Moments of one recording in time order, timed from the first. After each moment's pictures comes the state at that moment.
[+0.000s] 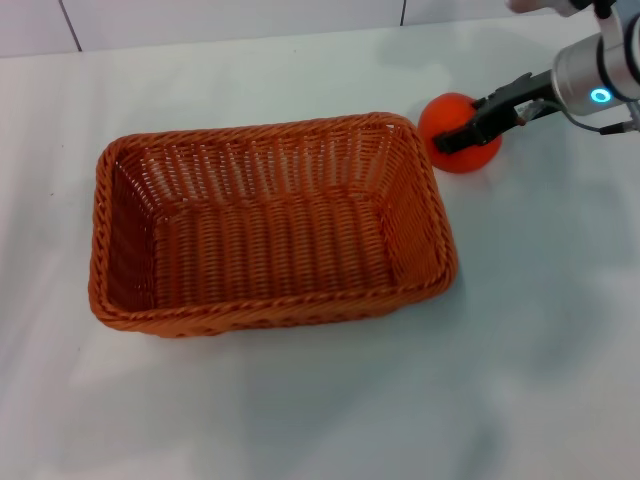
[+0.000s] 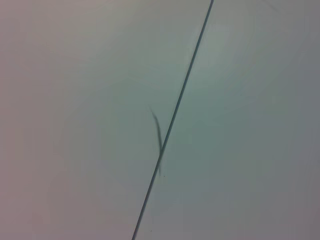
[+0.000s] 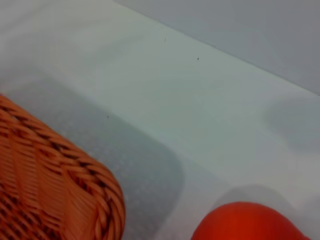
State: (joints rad) left arm -0.35 -2.16 0.24 0.33 1.33 1.56 -0.90; right arm 0.82 2.03 -0.95 -0.68 -2.55 -1.02 -1.02
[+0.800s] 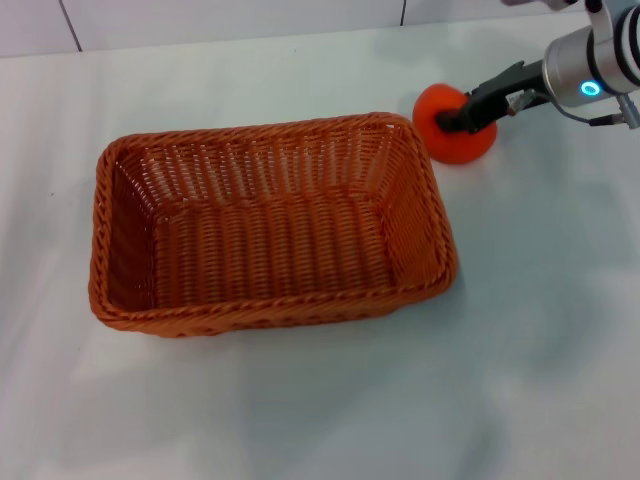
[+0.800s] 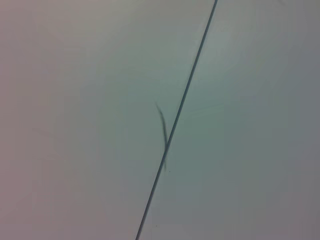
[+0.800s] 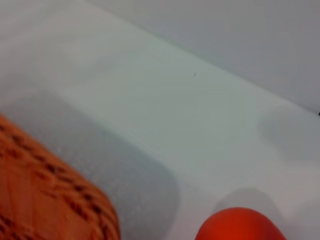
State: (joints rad) left arm -0.36 -2.16 0.24 0.33 1.33 1.54 -0.90; right arm 0.82 2.03 -0.95 -0.67 -2.51 -0.97 -1.04
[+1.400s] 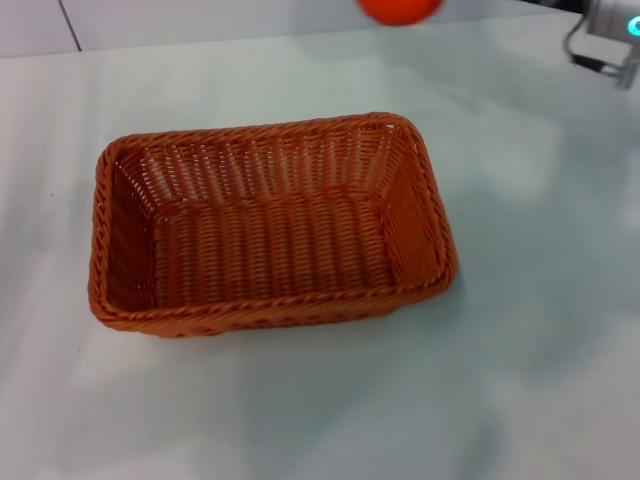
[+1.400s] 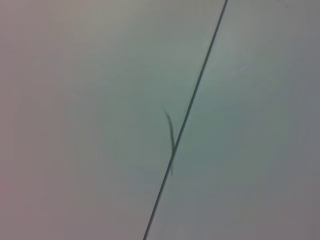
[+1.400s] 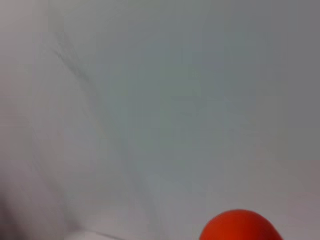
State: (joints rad) left arm -0.35 -2.16 0.22 0.32 1.33 1.55 -0.90; right arm 0.69 2.04 -0.76 -0.68 -1.69 -1.25 -1.46
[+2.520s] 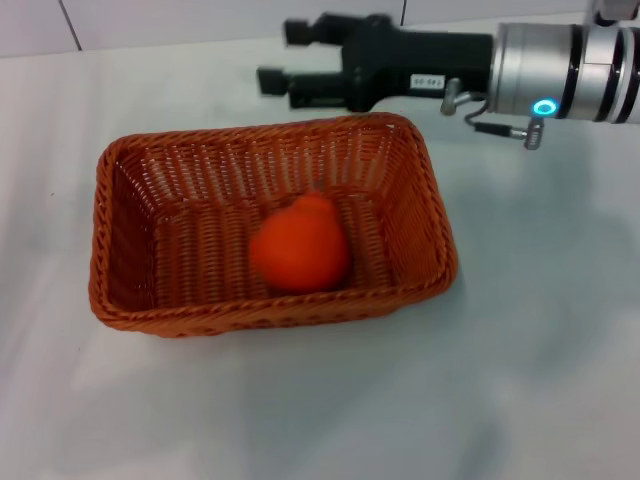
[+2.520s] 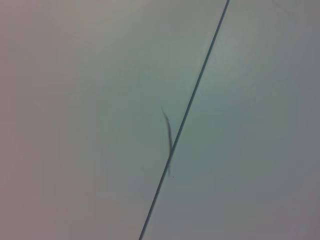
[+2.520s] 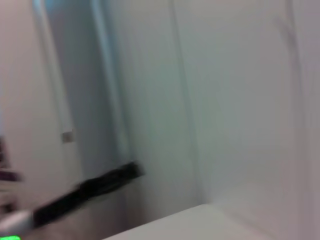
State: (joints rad) left arm -0.35 -2.16 0.22 0.31 1.33 1.56 -0.91; right arm 0.73 2.08 -0.94 -0.58 -1.62 -1.38 -1.73
